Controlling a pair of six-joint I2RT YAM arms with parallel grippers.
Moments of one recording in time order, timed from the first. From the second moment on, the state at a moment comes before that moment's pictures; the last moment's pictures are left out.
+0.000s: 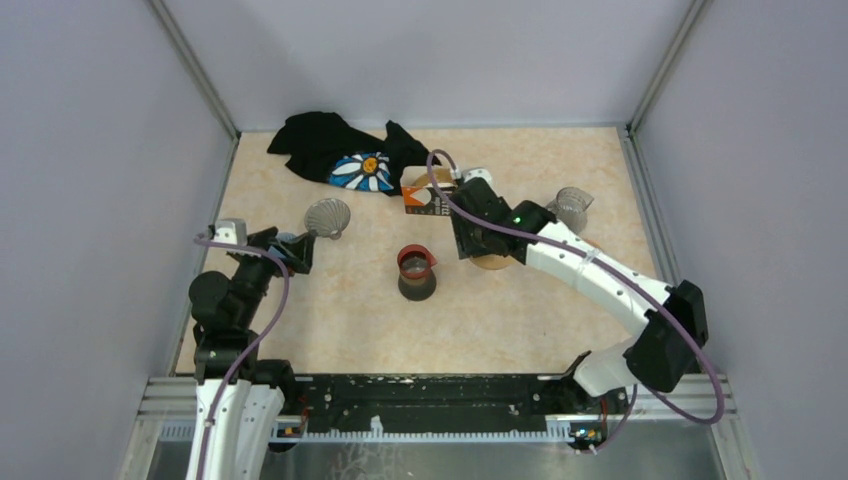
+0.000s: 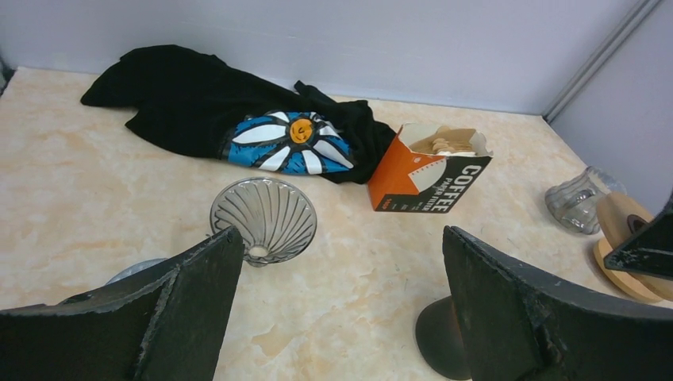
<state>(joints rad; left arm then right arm) 0.00 0.35 0.48 -0.04 0.26 -0.30 0.77 1.39 1.25 -0.81 0.31 0.42</state>
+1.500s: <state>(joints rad) 0.01 0.36 0.51 -0.16 -0.02 -0.33 1.04 1.81 1.65 -0.84 0.23 0.22</state>
